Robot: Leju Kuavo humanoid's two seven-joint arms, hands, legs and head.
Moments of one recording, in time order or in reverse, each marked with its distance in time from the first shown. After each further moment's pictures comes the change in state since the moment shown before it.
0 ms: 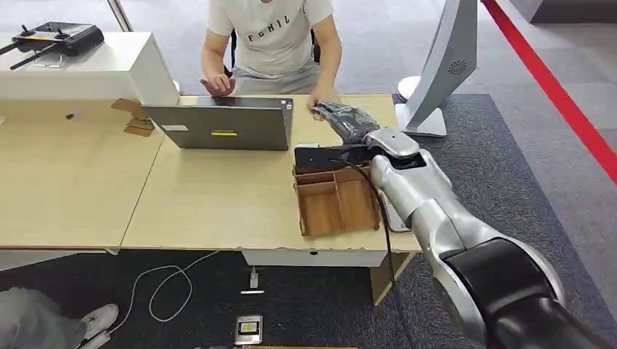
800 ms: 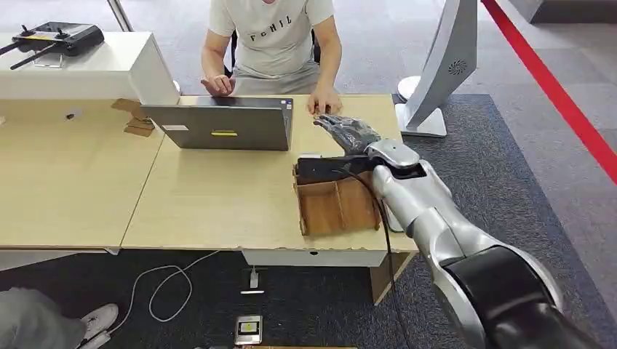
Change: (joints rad) left arm 0.000 0.000 0.000 0.000 -0.001 -0.001 -0.009; right arm 0.041 -0.010 0.001 0.000 -0.007 0.002 -0.006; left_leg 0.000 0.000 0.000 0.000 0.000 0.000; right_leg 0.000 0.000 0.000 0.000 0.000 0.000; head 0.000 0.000
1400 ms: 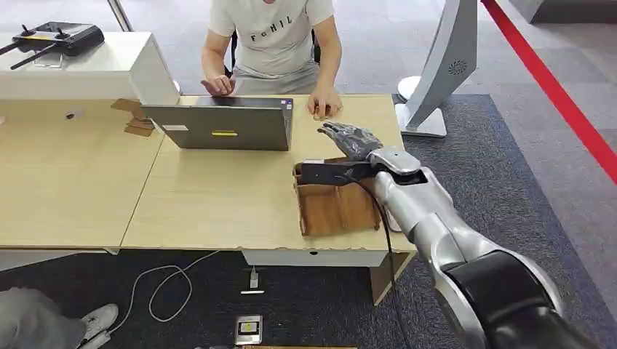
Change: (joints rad) left arm 0.000 0.000 0.000 -0.001 -0.001 0.000 0.005; right arm 0.027 -0.009 0.000 0.001 -0.010 0.007 0.018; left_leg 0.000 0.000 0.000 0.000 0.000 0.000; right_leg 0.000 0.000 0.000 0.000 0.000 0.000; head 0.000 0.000
